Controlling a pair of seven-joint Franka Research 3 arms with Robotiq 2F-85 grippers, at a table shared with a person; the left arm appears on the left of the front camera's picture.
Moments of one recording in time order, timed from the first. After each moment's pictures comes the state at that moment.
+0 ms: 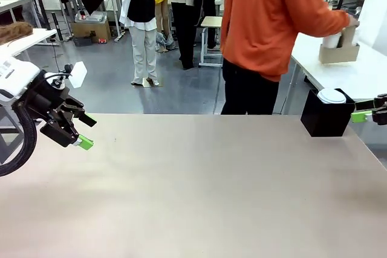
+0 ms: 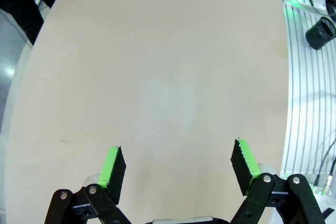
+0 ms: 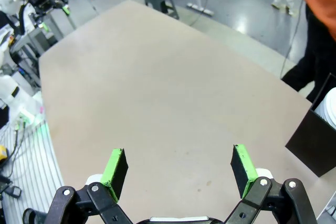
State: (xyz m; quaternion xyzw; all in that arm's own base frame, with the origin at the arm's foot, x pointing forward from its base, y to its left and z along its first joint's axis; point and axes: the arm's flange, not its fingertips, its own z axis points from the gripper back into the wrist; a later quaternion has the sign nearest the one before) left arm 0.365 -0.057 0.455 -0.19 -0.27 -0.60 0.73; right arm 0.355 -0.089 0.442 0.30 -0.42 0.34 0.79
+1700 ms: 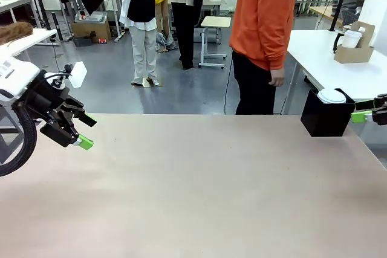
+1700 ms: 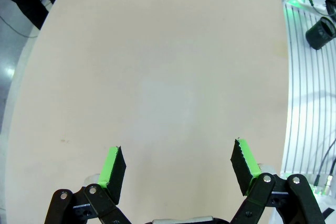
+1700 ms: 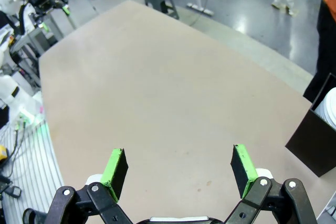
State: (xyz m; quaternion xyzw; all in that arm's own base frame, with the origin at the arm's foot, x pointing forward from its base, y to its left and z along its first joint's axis) left arm 0.365 -0.057 0.455 -0.19 -0.27 -0.60 0.73; right arm 0.355 -0.089 0.442 0.30 -0.42 0.34 0.79
